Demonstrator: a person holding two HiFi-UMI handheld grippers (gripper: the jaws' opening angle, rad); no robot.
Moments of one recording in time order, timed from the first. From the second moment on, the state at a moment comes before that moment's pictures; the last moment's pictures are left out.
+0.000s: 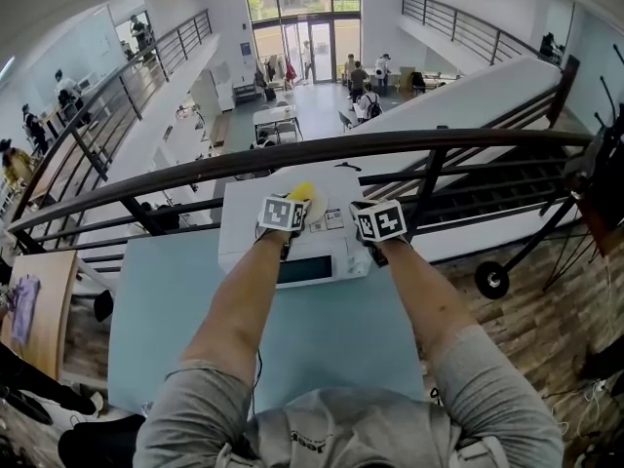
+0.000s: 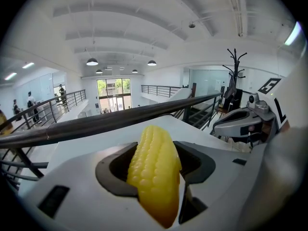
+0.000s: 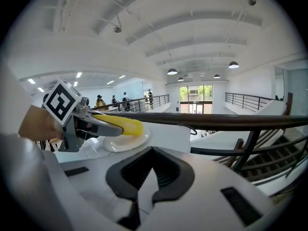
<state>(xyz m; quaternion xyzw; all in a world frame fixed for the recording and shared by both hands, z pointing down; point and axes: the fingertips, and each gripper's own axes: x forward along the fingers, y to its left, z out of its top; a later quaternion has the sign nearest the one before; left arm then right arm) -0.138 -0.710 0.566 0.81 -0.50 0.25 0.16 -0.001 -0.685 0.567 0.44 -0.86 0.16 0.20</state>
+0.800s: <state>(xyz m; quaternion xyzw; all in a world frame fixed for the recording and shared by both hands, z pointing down) -0.142 -0.706 0.593 0.80 -0.49 0.30 0.16 0.002 -0.683 0.584 0.44 -0.86 0.16 0.21</state>
